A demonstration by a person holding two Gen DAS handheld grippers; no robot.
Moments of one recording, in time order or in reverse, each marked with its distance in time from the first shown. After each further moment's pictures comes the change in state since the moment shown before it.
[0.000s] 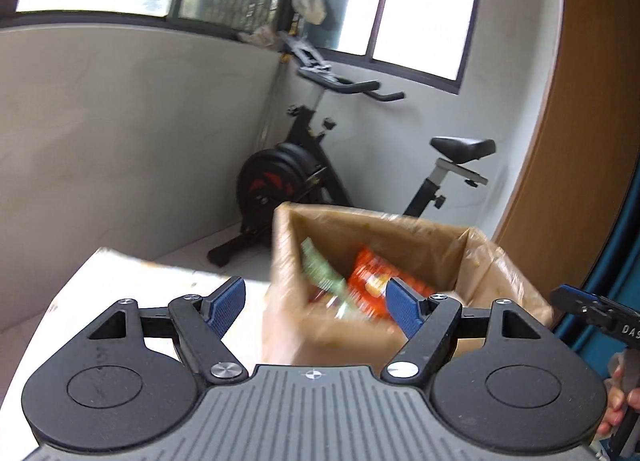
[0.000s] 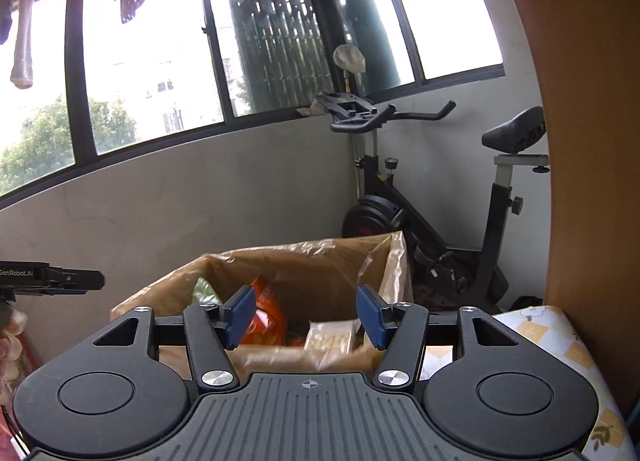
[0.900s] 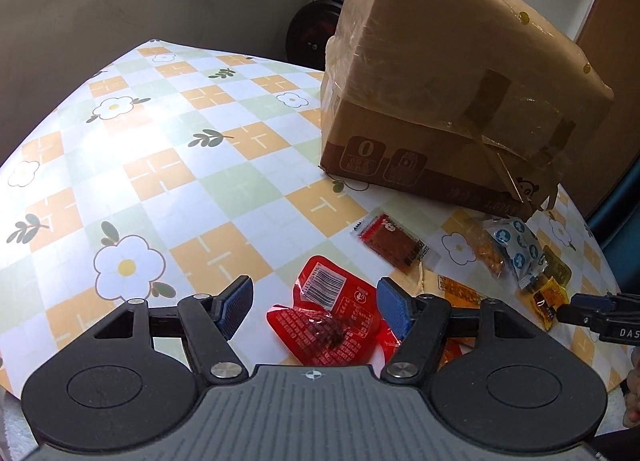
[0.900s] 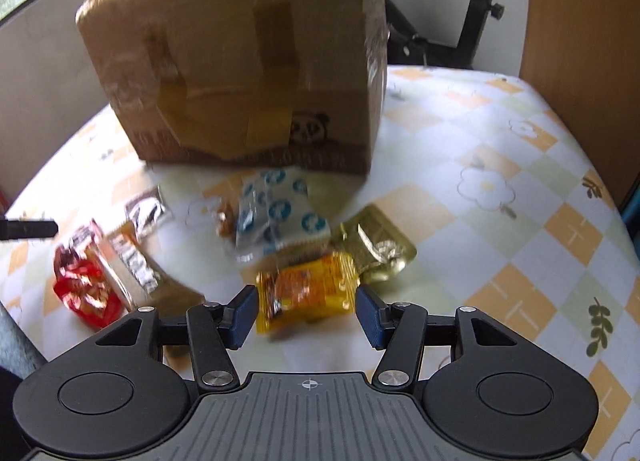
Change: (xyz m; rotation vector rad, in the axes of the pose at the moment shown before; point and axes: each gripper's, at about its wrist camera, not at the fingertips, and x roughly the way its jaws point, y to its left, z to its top) left arm -0.003 0.021 -0.179 -0.098 0.365 0.083; right arm -0.006 0.008 -0.176 -0.050 0.617 -0.152
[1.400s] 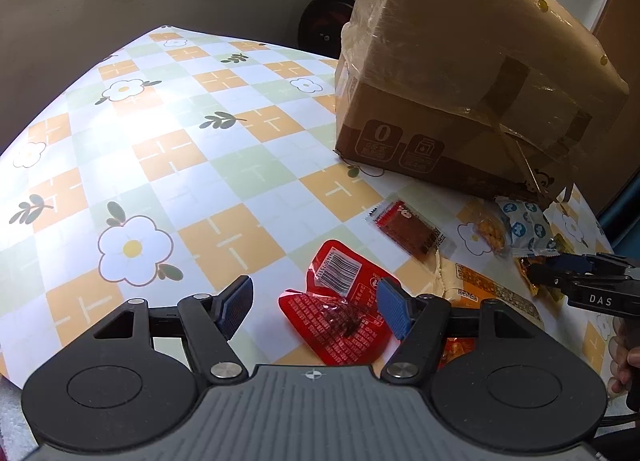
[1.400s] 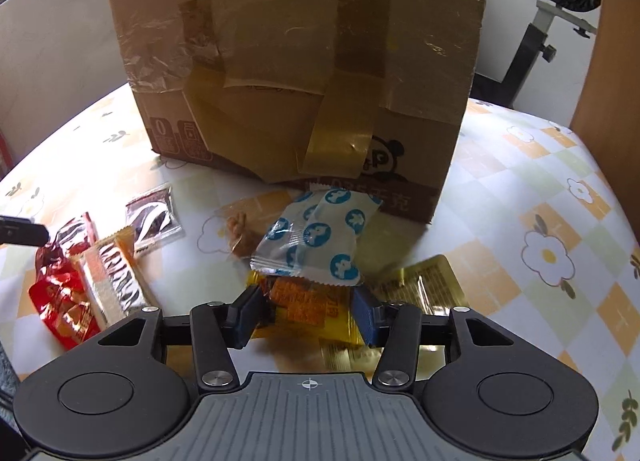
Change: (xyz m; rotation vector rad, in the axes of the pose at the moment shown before) left arm 0.007 0.003 -0.007 -0.023 0.023 0.033; right arm 0.044 0.029 0.038 -0.129 -0.057 0.027
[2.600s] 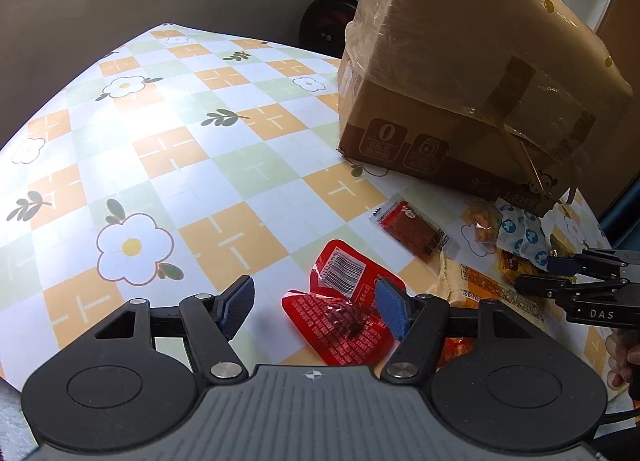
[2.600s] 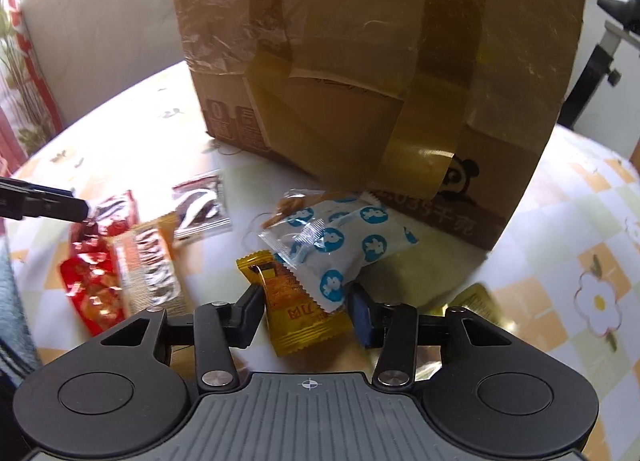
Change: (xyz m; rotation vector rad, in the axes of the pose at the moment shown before) left arm 0.003 -0.001 -0.001 -0.006 0.001 0.003; right arm 0.005 0.015 0.001 -0.129 0.036 0.160
